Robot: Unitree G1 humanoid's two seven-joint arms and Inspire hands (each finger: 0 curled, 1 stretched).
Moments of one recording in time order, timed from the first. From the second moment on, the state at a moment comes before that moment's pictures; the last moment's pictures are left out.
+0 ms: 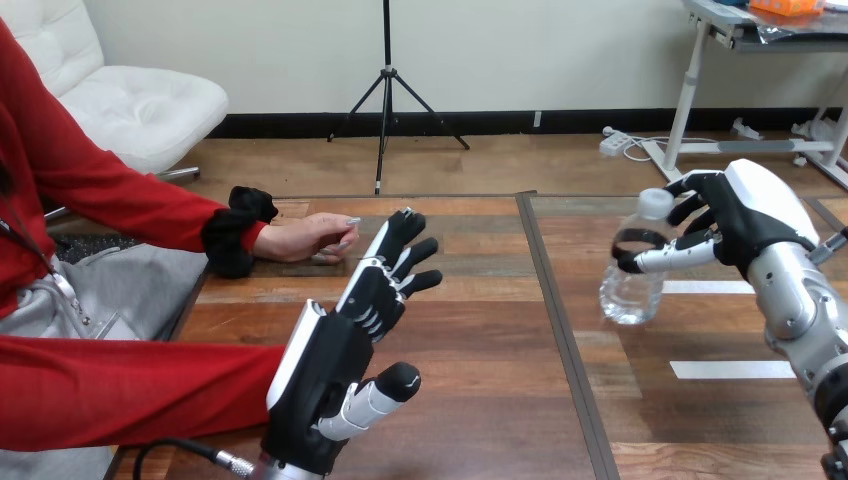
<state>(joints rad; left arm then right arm) -0.15 -0.01 -0.02 0.91 -0.27 -1.24 -0.59 -0.84 -0.51 0.22 1.33 -0.49 -0.28 -0.16</state>
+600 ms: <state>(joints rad) -0.15 -0.01 -0.02 0.91 -0.27 -1.24 -0.59 -0.84 -0.50 0.22 1.34 -0.46 -0.29 -0.16</state>
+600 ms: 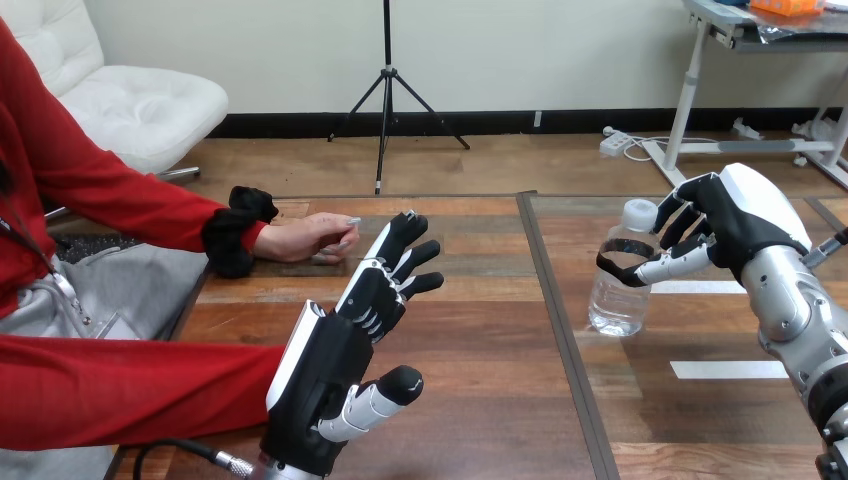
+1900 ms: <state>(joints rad) -0.15 -0.02 -0.02 0.91 -0.29 -1.24 -0.62 -0.83 -0.48 0.18 1.34 -0.39 -0.28 -0.13</state>
